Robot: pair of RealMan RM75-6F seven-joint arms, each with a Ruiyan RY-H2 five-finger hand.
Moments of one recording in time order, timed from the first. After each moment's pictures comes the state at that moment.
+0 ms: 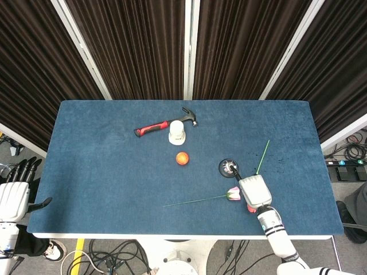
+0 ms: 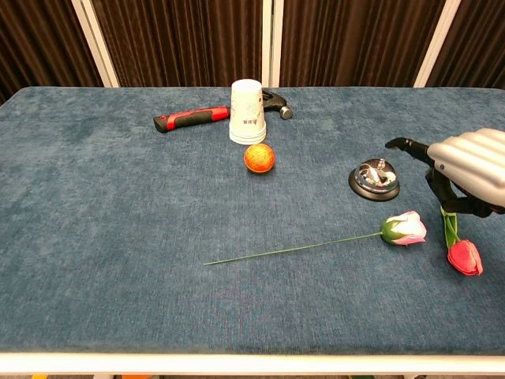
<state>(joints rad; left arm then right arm) -0.10 -1.16 -0.06 -1.60 1.45 1.48 0.04 0.40 -1.53 0.10 -1.62 -1.21 1.13 -0.77</state>
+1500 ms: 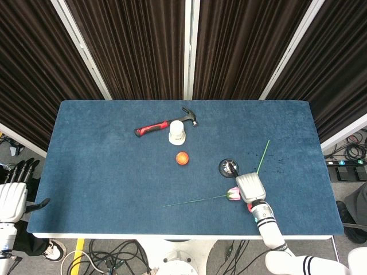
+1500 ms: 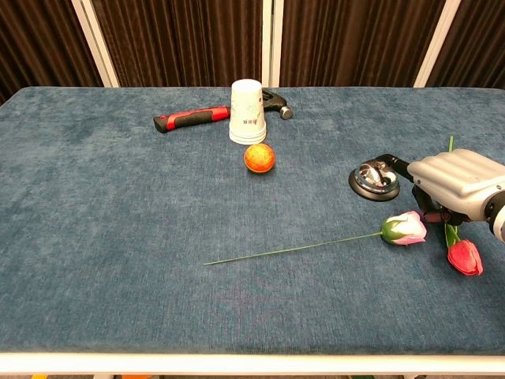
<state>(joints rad) -0.09 -1.16 -0.06 -1.57 1.44 1.47 0.01 0.51 -1.63 0.09 -1.48 -1.01 1.09 -0.80</state>
